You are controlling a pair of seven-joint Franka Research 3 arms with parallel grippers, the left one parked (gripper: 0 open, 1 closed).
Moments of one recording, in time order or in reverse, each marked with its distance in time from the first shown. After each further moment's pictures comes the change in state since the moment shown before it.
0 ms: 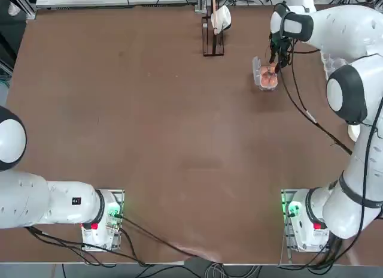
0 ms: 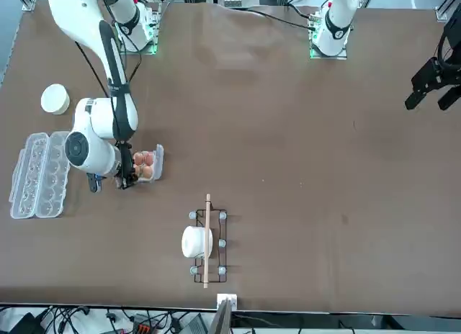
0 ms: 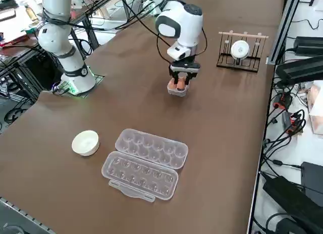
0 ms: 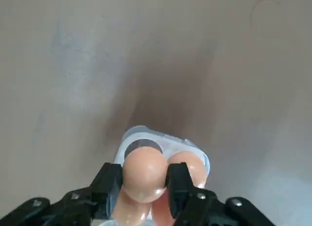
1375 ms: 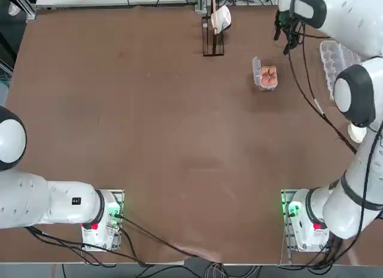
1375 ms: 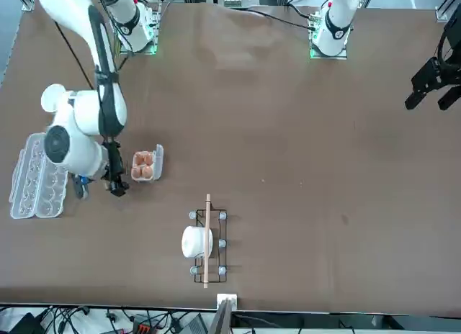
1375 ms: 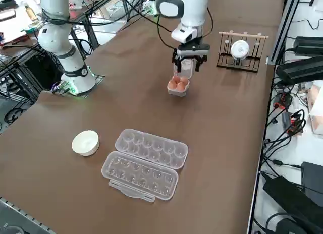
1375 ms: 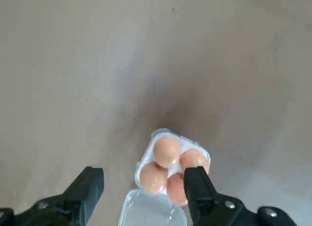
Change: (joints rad) arm 0.000 -0.105 -0.042 0.129 -0.073 -0.124 -0.121
